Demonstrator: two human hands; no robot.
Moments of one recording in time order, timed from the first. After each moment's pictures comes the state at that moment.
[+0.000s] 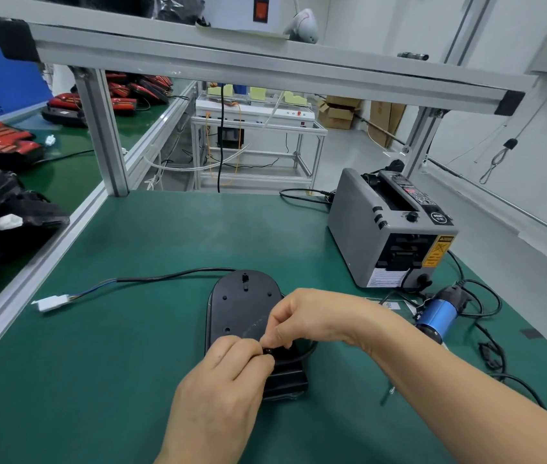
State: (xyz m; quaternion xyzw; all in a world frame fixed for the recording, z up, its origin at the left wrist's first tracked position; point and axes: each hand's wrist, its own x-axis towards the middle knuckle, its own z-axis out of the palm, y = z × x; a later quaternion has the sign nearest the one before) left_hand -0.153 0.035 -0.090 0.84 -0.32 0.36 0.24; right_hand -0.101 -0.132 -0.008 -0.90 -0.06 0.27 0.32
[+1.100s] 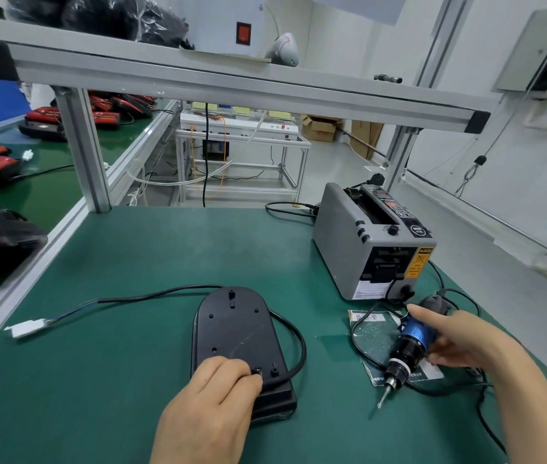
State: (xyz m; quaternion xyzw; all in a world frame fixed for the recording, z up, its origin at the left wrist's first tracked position) left_hand -0.153 0.033 -0.083 0.82 -0.33 0.38 0.26; right_hand -0.144 -0.329 -0.033 -0.77 0.43 0.06 0.47
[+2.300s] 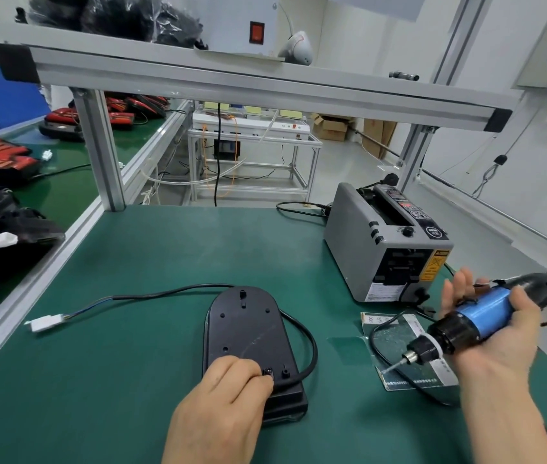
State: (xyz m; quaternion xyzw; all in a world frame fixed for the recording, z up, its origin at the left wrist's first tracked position) left_hand -0.151 0.033 -0.087 0.83 -0.32 0.39 0.25; right_hand -0.152 -0.266 -0.019 -0.22 0.13 -0.35 0.90
